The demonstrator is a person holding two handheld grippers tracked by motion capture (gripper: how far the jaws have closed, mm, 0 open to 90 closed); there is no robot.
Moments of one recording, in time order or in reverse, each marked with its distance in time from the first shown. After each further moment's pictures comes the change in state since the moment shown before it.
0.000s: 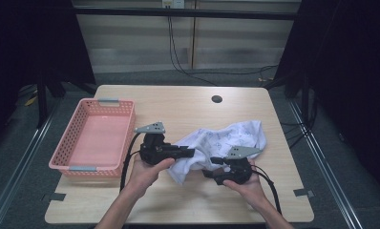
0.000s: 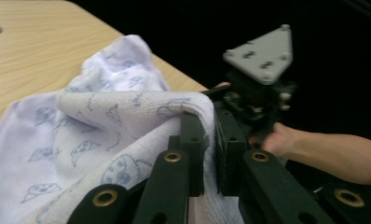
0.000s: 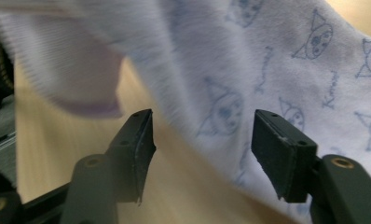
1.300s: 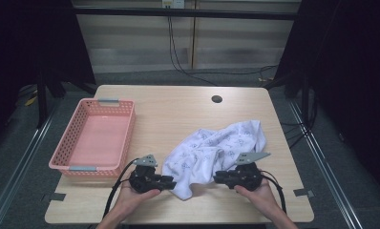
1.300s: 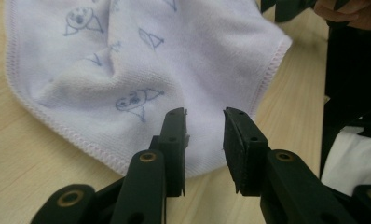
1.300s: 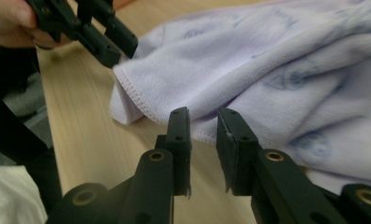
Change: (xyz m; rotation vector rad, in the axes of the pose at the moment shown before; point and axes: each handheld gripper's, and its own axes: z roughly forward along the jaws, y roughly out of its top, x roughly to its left) left arm 0.039 -0.110 -0.003 0.279 0.156 -0.023; right arm 0.000 -0.021 -0.017 0.143 0.067 0.057
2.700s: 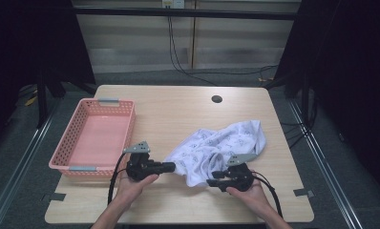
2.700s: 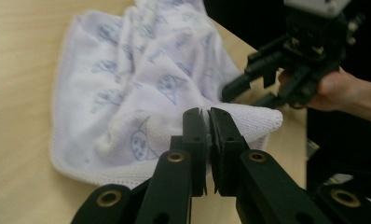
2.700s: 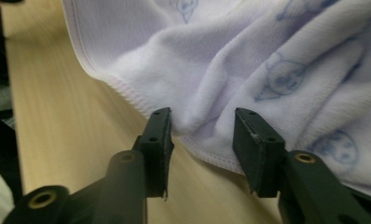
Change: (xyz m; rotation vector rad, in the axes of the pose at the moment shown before) left arm 0.015 0.028 -0.026 -0.245 -0.041 -0.060; right arm -0.005 -0.006 0.026 0.046 -0.032 0.013
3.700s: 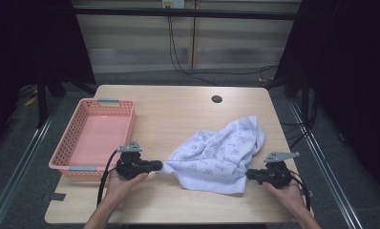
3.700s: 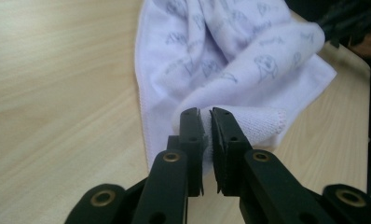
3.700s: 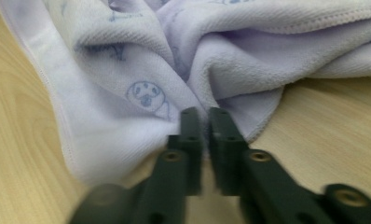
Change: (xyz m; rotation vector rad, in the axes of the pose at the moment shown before) left arm 0.016 -0.014 -0.017 0.109 0.138 0.012; right arm -0.055 -0.043 -0.083 0.014 -0.209 0.088
